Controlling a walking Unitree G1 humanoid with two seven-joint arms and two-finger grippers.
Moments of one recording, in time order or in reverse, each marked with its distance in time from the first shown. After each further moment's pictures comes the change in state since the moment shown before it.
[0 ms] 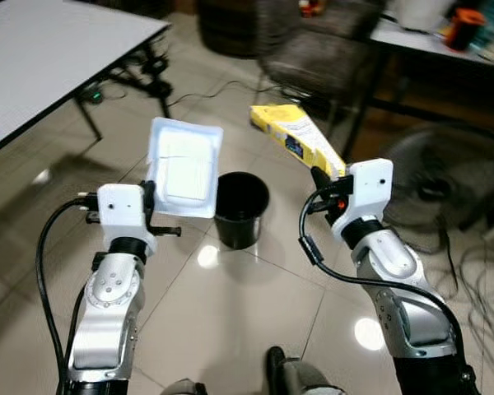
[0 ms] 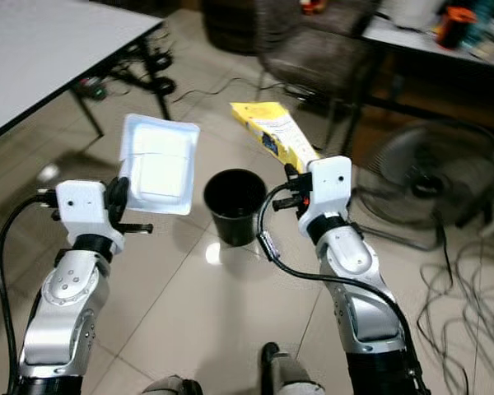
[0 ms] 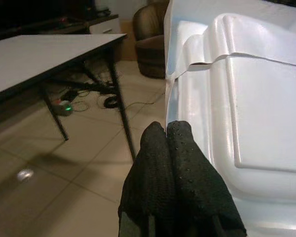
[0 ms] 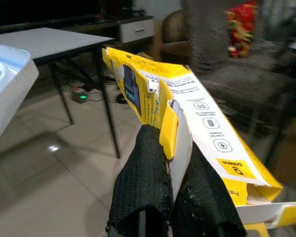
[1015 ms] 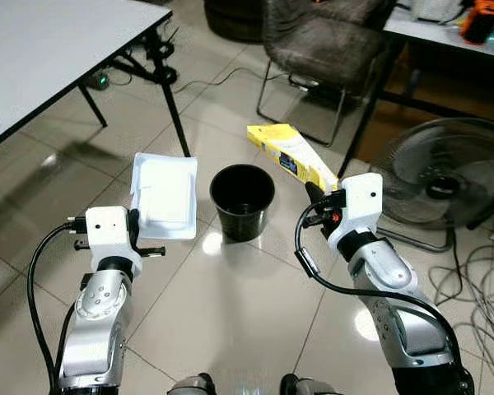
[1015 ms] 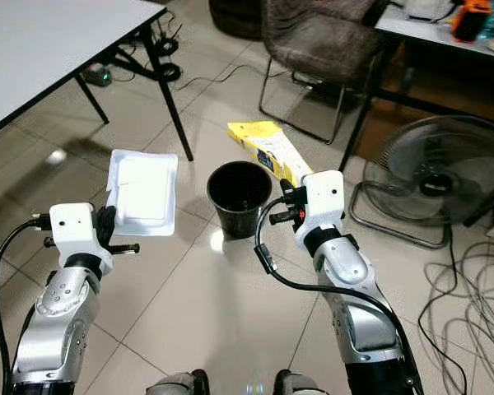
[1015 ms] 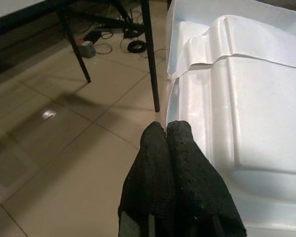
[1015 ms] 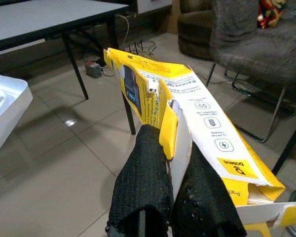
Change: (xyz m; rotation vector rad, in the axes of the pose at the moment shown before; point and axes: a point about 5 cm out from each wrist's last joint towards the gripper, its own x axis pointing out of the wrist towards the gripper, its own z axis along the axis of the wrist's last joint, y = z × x) left arm -0.007 0.024 -0.038 -0.028 0.174 0.090; right arm -0.006 0.006 -0.017 0.016 0.062 0.030
